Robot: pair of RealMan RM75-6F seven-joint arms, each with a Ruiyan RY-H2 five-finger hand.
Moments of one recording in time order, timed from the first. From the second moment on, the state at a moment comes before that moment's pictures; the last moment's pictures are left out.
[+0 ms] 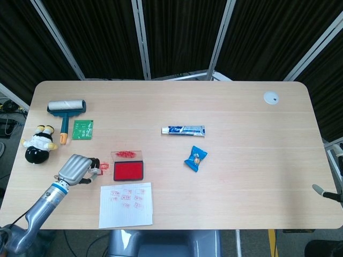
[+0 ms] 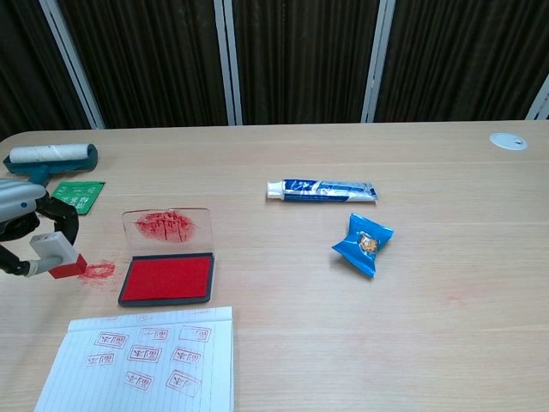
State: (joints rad) left arm -0.51 -1.42 0.05 -1.31 1.47 1.04 0.01; right arm 0.06 -0.95 0.14 -1.69 -1.32 1.42 0.06
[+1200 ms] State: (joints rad) left arm -0.50 -1.55 0.05 -1.10 1.47 0.99 0.01; right arm 0.06 -0.96 0.14 -1.68 -1.31 1.42 0.05
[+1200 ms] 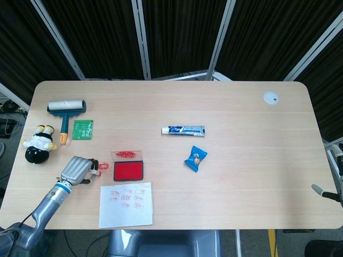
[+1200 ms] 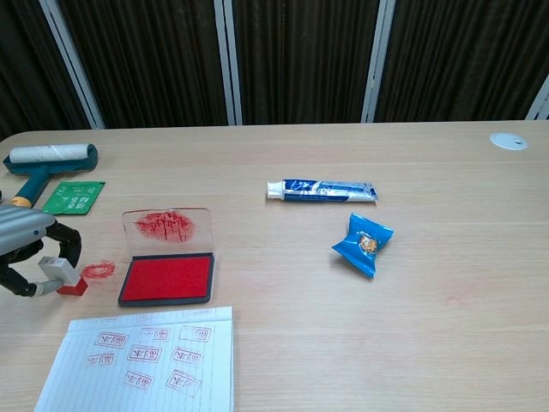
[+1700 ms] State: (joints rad) left arm -0.49 -1.55 0.05 -1.11 1.48 1.01 0.03; right arm 0.06 -0.95 0.14 -1.69 -1.31 1.42 0.05
